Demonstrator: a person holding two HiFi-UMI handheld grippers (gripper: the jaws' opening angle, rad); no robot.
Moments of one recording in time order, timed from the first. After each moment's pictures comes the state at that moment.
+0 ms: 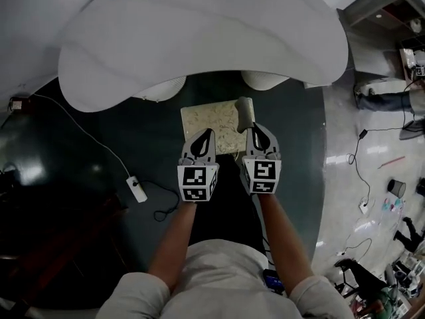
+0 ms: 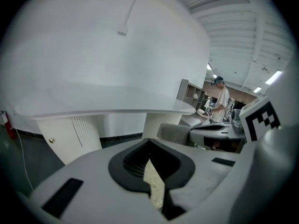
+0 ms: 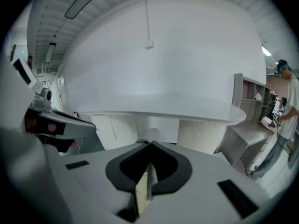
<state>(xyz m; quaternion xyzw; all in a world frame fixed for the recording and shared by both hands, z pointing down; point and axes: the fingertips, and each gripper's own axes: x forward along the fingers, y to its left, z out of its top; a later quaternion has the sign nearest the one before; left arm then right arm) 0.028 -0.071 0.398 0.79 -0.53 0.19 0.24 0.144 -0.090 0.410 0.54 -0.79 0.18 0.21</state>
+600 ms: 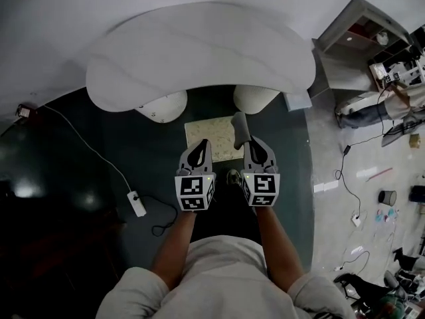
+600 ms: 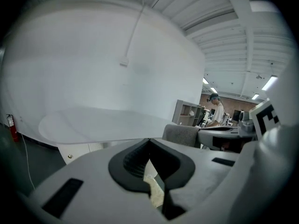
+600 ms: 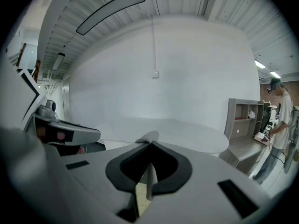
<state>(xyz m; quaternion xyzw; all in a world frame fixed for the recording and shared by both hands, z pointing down) 0.009 0.013 0.225 0.80 -0.56 0.12 0.19 0.135 0.003 0.223 0.56 -0.81 0.12 0.15</state>
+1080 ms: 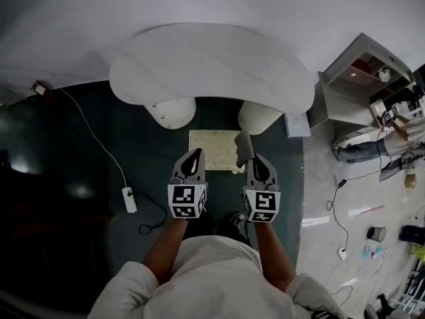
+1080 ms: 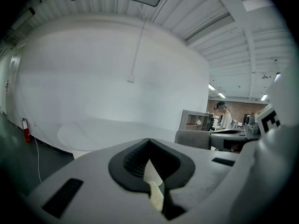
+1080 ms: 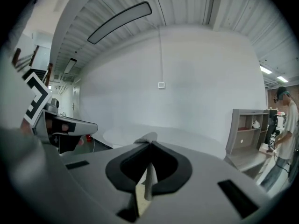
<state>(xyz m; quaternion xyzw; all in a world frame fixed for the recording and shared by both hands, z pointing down) -0.003 0.086 0.150 0.77 -0.62 0.08 0.15 0.155 0.072 0.153 0.53 -0.84 0.08 0.13</state>
